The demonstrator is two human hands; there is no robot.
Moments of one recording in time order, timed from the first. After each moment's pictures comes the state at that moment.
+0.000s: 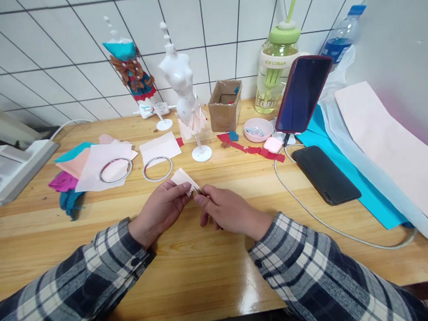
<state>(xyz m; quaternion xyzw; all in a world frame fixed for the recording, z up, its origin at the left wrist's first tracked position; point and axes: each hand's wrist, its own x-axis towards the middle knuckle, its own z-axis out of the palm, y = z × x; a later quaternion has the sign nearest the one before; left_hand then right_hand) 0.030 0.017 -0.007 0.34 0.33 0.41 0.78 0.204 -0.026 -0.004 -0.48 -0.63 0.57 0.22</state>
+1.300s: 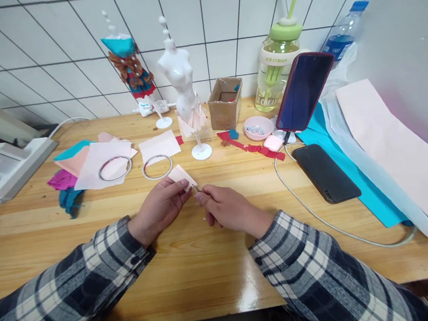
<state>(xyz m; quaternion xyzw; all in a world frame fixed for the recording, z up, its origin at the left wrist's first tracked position) 0.029 0.017 -0.008 0.33 0.35 0.43 0.76 0.206 -0.026 -0.004 -0.51 -0.62 0.56 0.21</state>
